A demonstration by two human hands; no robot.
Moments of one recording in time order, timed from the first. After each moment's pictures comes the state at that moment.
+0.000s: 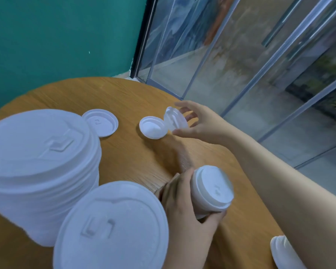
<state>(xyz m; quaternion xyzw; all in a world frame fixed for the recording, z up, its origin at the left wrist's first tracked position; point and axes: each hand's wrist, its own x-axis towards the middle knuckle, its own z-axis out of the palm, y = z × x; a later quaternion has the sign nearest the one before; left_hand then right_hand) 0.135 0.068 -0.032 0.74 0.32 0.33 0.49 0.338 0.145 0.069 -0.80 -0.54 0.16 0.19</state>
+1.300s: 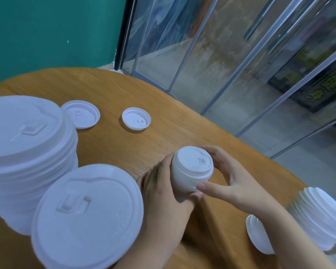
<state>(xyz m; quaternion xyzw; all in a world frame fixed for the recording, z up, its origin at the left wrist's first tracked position) 0.125 0.074 -0.021 0.74 0.30 0.32 0.50 0.269 -0.023 0.069 -0.80 -0.46 0.23 0.30</state>
